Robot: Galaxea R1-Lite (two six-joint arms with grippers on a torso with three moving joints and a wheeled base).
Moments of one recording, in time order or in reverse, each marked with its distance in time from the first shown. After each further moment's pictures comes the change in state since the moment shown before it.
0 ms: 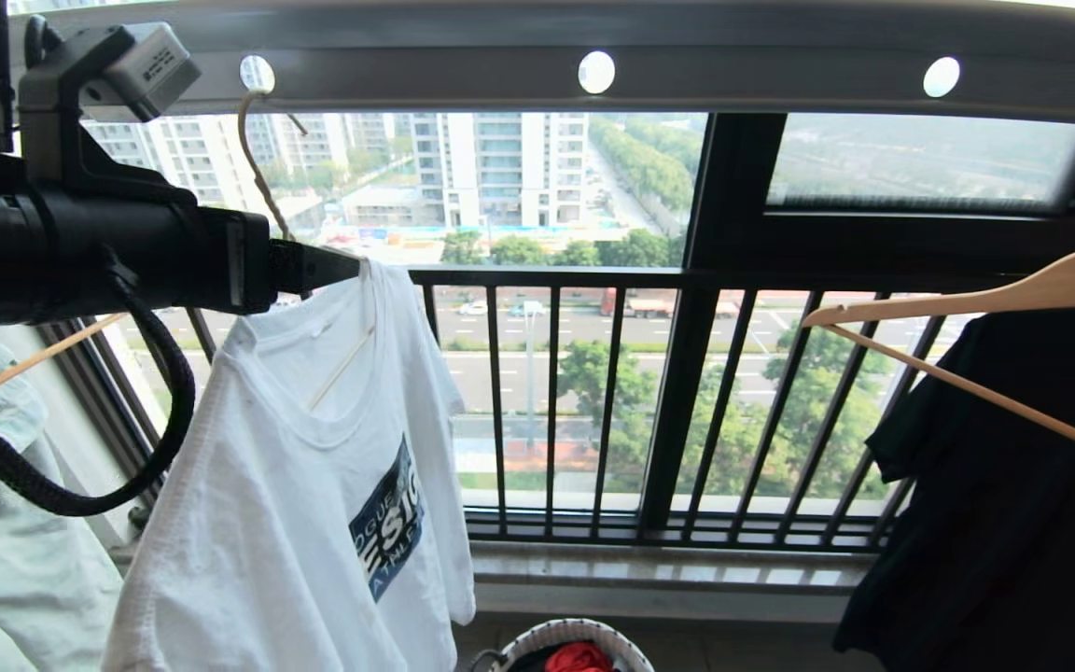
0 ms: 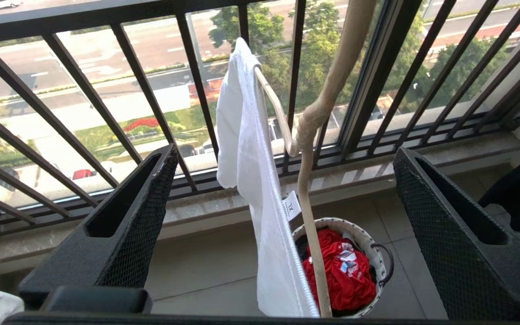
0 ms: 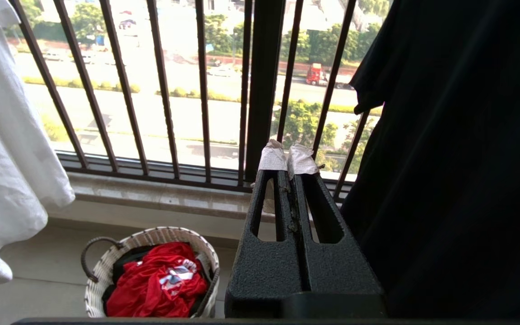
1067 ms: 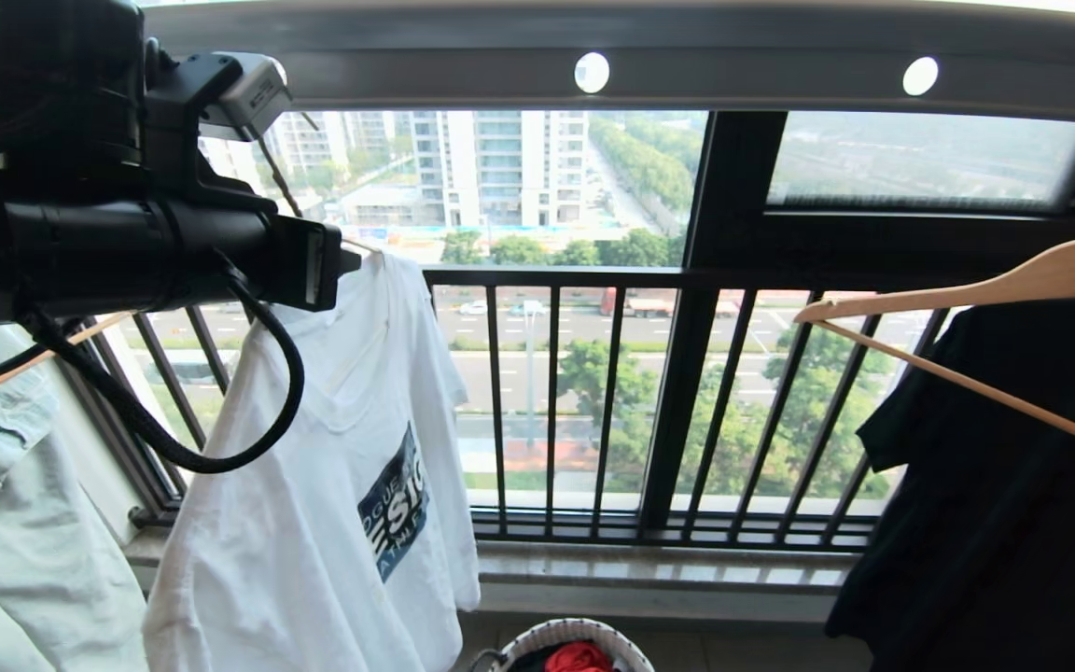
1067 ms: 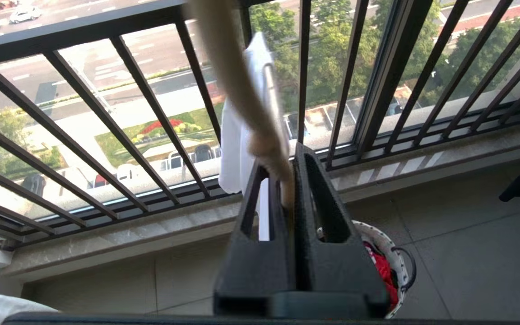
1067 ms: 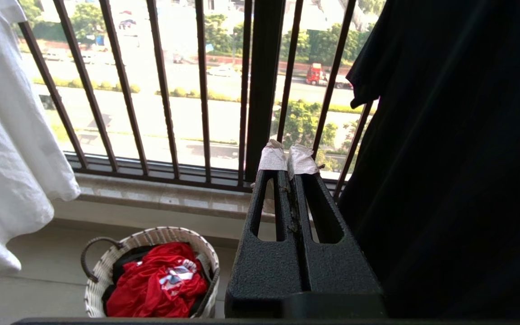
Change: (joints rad) left arm -0.040 0.111 -0.046 -0.055 0.044 0.058; right arm 0.000 0.000 0.000 0.000 0.000 0.000
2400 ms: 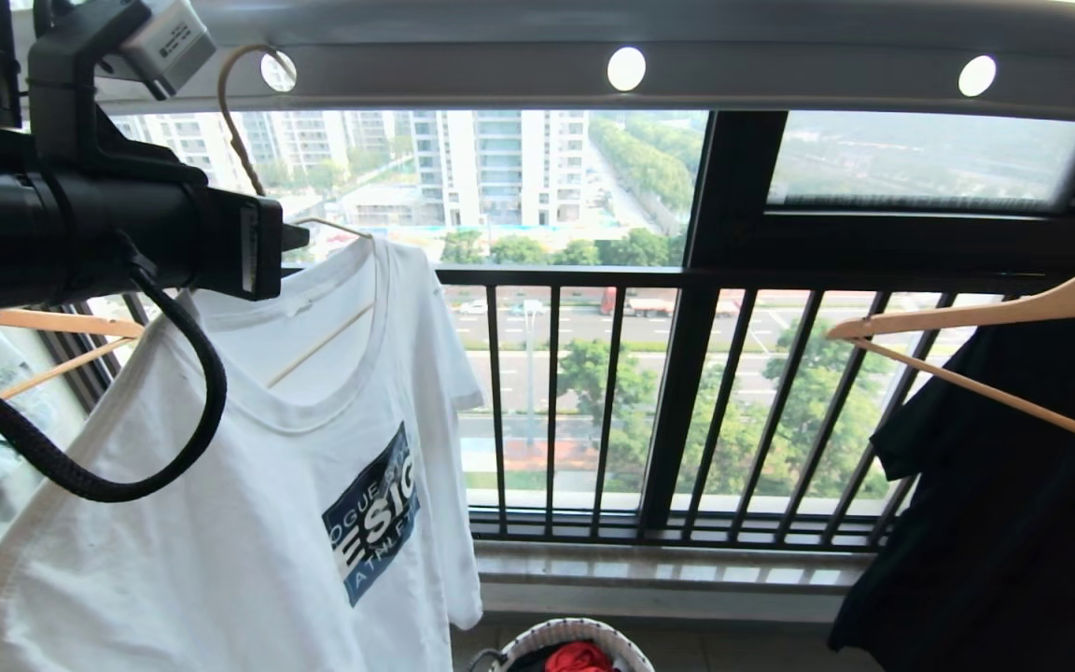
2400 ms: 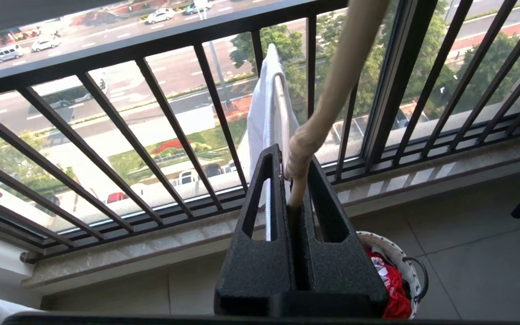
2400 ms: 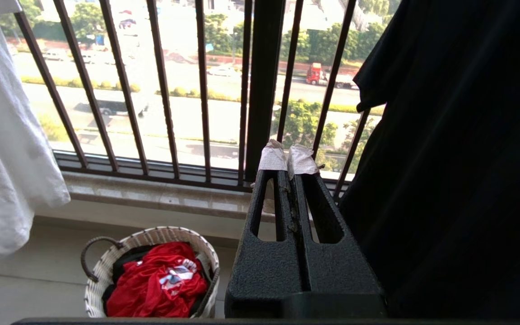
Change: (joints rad) left arm 0.000 -0.116 0.035 0.006 0.027 0.032; right arm 0.000 0.000 0.000 0.000 0.000 0.000
